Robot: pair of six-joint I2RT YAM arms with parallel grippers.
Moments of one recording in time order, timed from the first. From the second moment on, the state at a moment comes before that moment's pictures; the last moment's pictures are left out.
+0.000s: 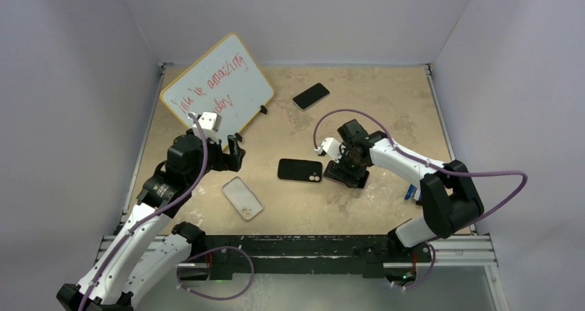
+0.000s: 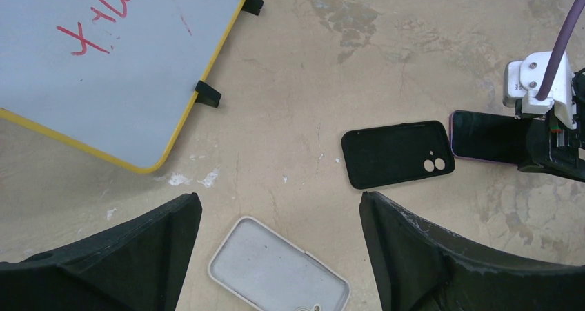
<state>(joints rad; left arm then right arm) -0.45 0.69 0.75 -0.50 -0.07 -0.25 0.50 1.50 0.90 -0.73 -0.07 -0.60</state>
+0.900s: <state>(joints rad) -0.45 1.07 0.66 -0.25 0.17 -0.52 0.50 1.35 0.86 -0.70 -0.09 -0.56</state>
